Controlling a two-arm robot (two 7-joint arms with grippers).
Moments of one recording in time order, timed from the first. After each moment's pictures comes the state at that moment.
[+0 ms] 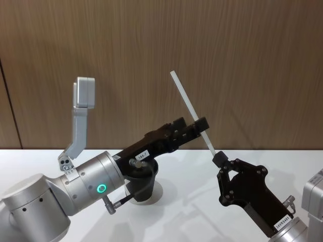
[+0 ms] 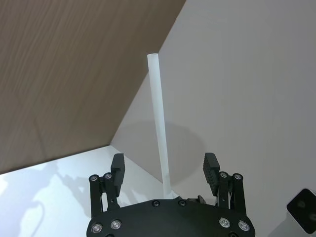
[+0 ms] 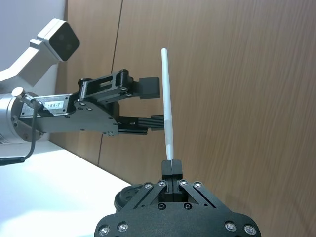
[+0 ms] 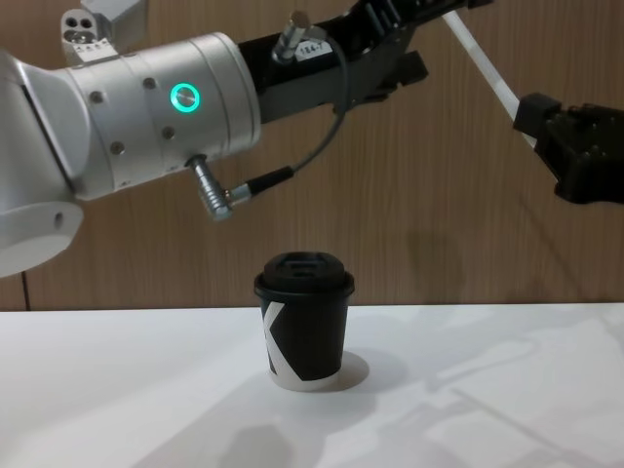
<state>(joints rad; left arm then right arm) -0.45 0.25 0.44 -1.57 -1.03 0.35 -0.47 0.00 0.32 -0.21 -1.76 0.26 -0.26 0.38</state>
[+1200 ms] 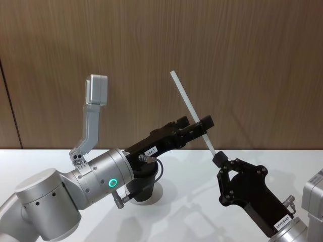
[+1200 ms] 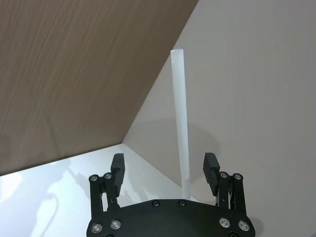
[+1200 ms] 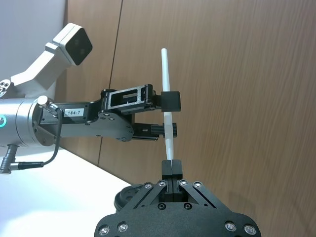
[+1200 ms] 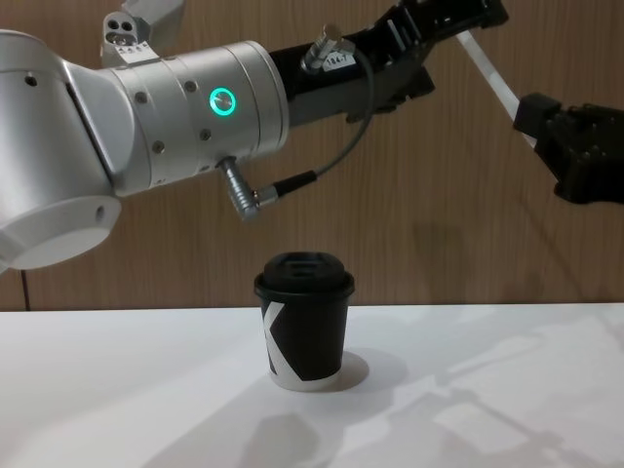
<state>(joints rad) -0.49 0.23 0.49 -1.53 -1.02 0.32 -0.41 0.00 0.32 -0.21 -1.76 0.26 -0.26 0.38</state>
